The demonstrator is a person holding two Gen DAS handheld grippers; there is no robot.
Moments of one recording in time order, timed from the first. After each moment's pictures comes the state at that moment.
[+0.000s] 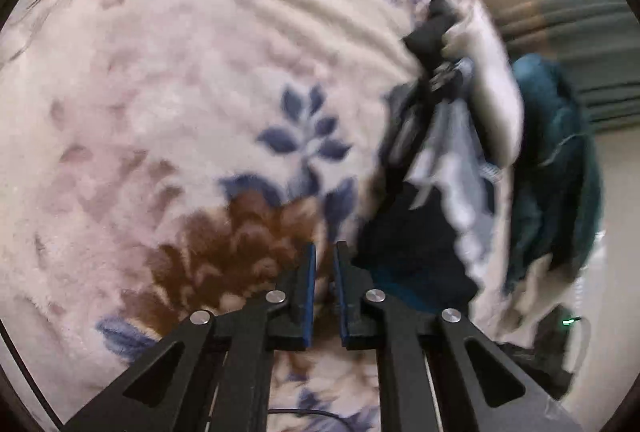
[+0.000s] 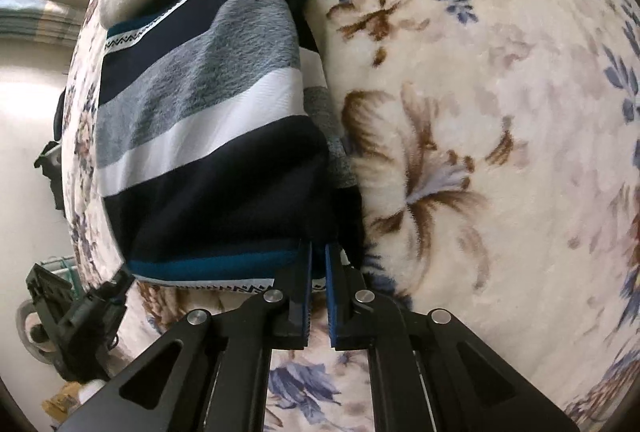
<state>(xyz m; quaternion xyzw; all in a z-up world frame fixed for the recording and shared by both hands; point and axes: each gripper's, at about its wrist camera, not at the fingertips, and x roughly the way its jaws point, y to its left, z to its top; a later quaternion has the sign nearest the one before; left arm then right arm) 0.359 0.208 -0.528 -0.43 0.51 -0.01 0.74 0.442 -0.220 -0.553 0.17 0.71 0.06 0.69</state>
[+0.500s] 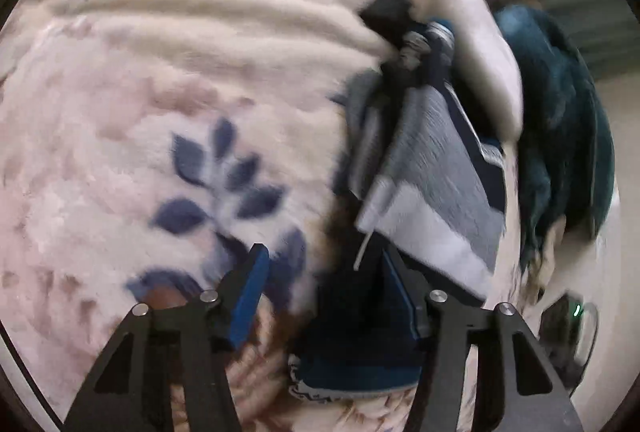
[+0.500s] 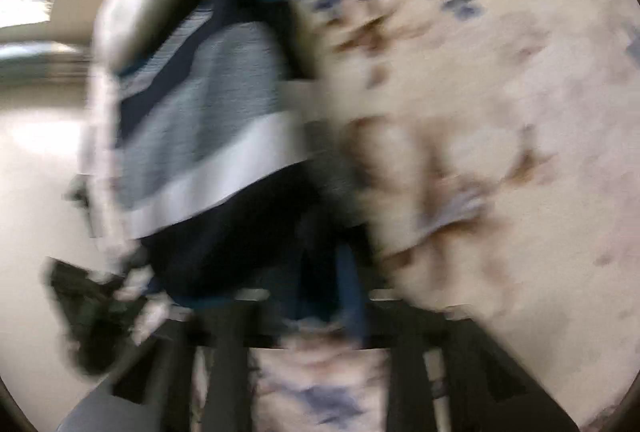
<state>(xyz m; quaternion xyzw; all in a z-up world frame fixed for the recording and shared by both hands) 0.430 0.192 -0.542 -0.38 0.56 -0.04 0.74 0.462 -0.248 -0.573 0.24 0.70 0.05 0.67</state>
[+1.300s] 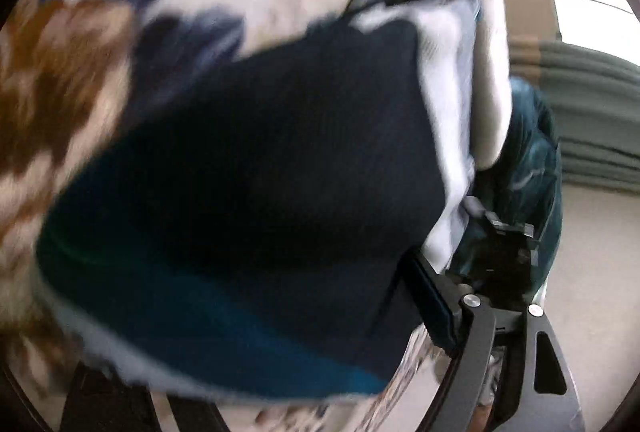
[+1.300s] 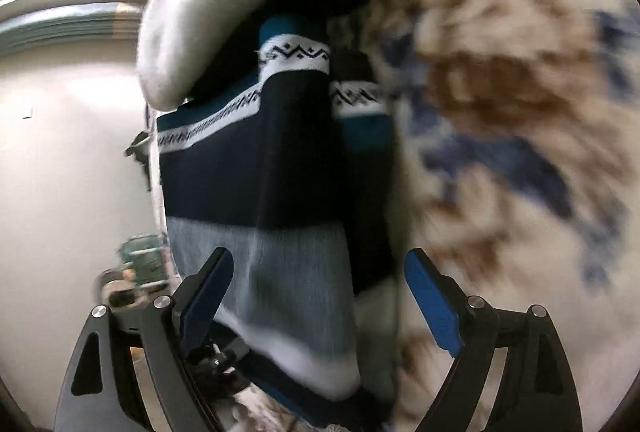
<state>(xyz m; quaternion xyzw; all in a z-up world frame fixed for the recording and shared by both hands) 0.385 0.113 -0.591 -0.57 0.47 -0.02 0.67 0.615 -0.244 -0.612 0.28 0.69 0.25 0.62</state>
